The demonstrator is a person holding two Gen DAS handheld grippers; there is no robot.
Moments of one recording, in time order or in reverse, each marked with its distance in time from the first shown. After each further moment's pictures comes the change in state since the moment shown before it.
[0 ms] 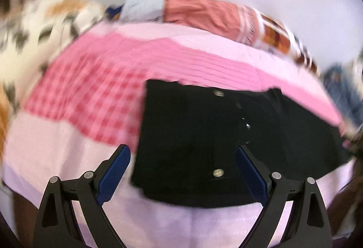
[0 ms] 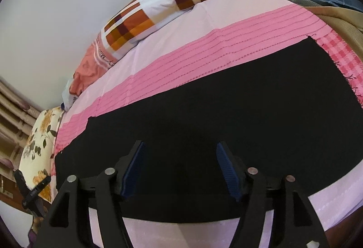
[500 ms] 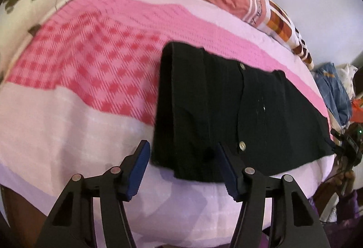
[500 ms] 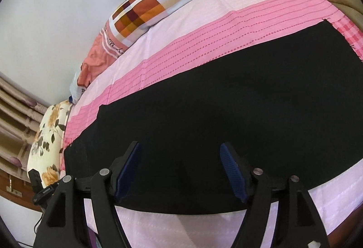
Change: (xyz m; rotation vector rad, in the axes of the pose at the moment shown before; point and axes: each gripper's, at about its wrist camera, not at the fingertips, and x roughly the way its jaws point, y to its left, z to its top) left arm 0.020 0.034 -0.012 -0.017 0.175 -0.104; right arm 0.017 0.024 -0.012 0.024 0.069 0.054
